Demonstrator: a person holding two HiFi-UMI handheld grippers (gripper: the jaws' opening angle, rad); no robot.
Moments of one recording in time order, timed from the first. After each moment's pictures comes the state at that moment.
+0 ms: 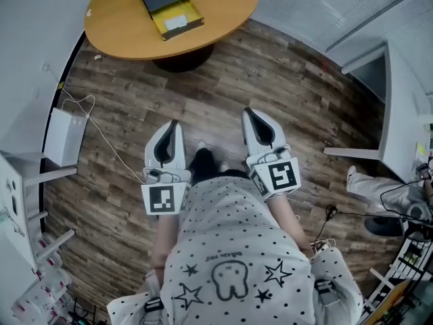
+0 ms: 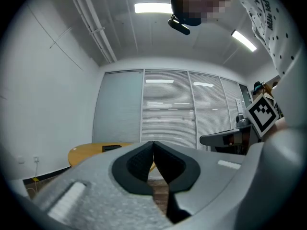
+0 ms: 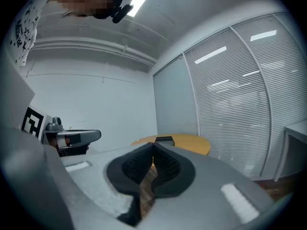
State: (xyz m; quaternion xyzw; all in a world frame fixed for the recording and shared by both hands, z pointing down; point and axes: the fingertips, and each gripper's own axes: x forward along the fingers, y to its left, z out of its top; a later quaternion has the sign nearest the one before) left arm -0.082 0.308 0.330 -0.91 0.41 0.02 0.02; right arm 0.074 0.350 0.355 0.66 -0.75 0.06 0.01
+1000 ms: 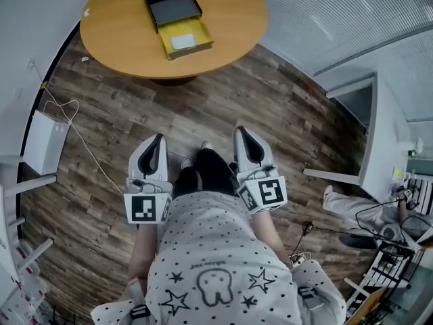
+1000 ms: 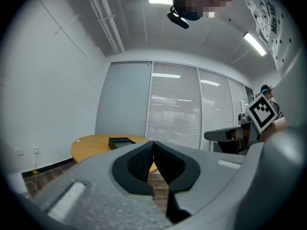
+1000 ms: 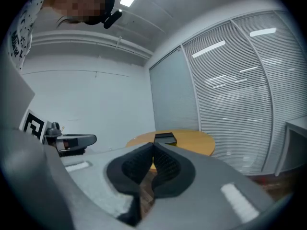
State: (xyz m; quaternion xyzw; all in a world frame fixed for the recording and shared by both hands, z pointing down) left arm -0.133 0.199 0.361 -0.91 0.41 -0.01 -0.04; right arm 0.048 0.253 0.370 0.68 -0.73 0.10 0.02
